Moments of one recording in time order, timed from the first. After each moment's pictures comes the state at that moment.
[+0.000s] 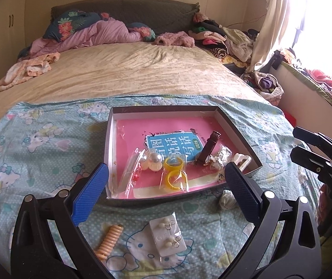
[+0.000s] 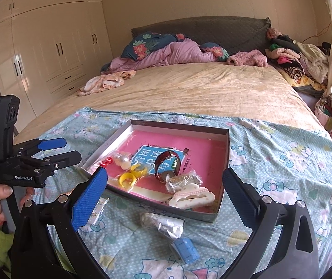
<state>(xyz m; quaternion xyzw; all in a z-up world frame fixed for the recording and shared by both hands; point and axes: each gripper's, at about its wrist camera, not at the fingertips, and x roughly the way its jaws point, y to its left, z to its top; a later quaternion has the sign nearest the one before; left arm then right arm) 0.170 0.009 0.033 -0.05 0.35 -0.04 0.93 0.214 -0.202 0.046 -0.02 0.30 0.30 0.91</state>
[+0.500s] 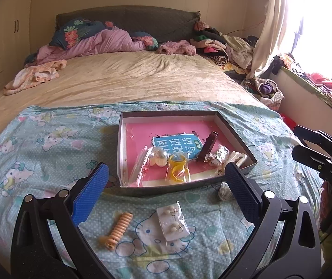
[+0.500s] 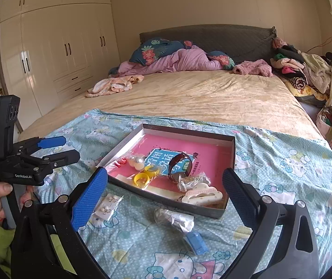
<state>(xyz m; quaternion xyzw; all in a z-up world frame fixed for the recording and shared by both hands) 0.131 0.014 0.047 -0.05 0.33 -0.03 0.94 0.182 -0.196 0.064 -0.03 0.28 0.31 0.91</state>
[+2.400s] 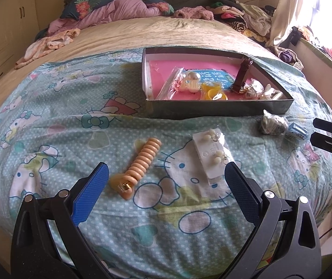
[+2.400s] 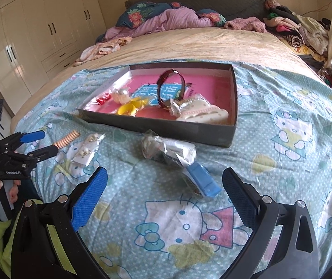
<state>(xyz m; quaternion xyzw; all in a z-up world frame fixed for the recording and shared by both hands) 0.104 0.034 -0.051 -0.02 0.42 0.02 0.91 0.174 -0.206 -0.041 -0.03 0.40 0.28 0.87</state>
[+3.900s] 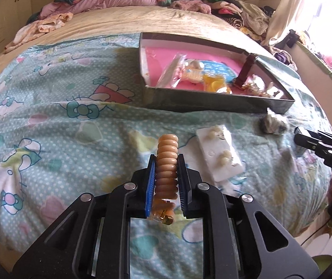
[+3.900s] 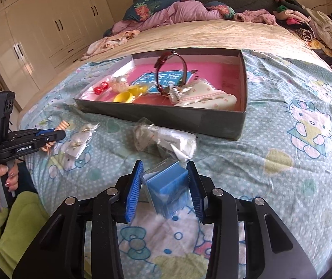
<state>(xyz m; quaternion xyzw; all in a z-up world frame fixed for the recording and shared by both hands) 0.115 0.046 -0.063 -0.07 0.44 -0.02 0.90 0.189 -0.206 -0.067 -0.02 0.41 0.32 0.85</state>
